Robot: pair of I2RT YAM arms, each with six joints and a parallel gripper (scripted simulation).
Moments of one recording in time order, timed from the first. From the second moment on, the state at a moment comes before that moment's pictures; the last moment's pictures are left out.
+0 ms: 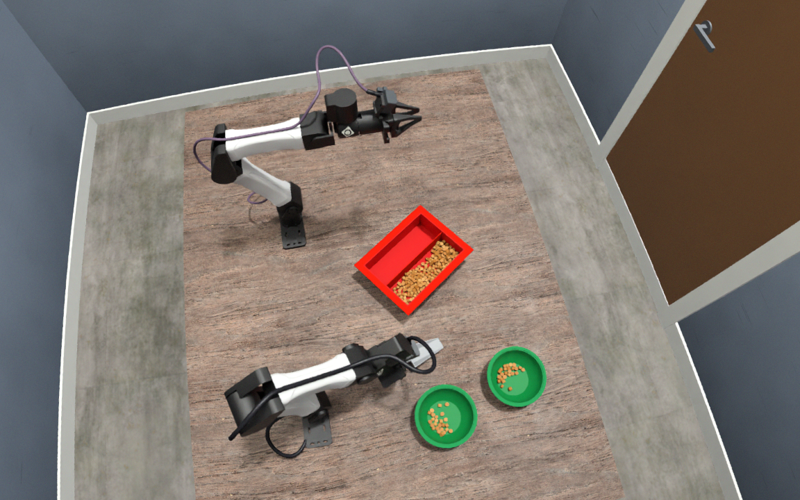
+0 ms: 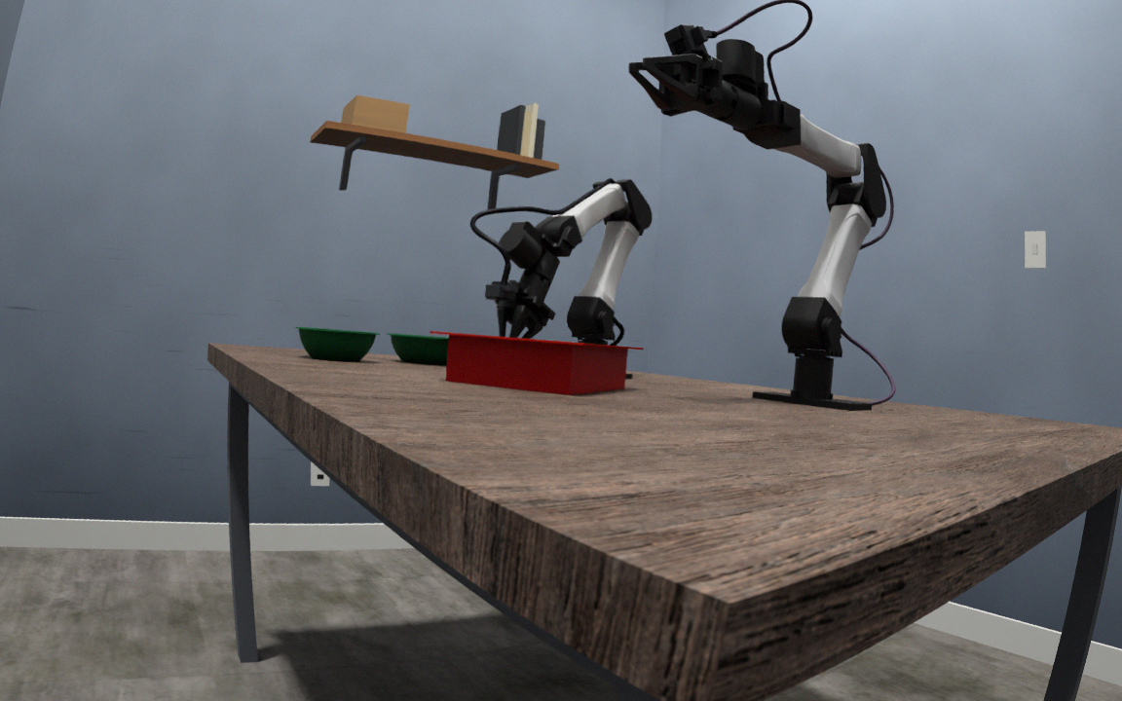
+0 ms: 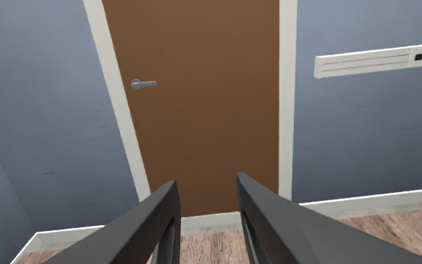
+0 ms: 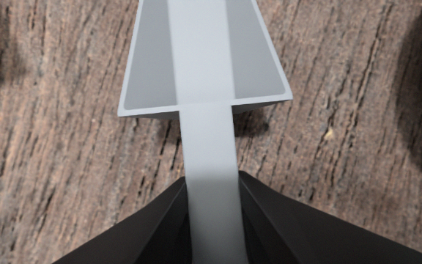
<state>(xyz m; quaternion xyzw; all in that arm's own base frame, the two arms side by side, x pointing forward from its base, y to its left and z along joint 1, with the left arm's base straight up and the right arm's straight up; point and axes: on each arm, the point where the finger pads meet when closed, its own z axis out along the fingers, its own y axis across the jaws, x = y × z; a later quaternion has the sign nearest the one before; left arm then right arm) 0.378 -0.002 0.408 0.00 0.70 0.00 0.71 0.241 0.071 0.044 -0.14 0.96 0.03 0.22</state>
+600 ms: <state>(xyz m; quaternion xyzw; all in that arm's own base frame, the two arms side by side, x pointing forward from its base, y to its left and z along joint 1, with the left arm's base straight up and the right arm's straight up) 0.378 -0.002 0.408 0.00 0.70 0.00 0.71 0.240 0.071 0.028 -0.15 0.97 0.03 0.21</state>
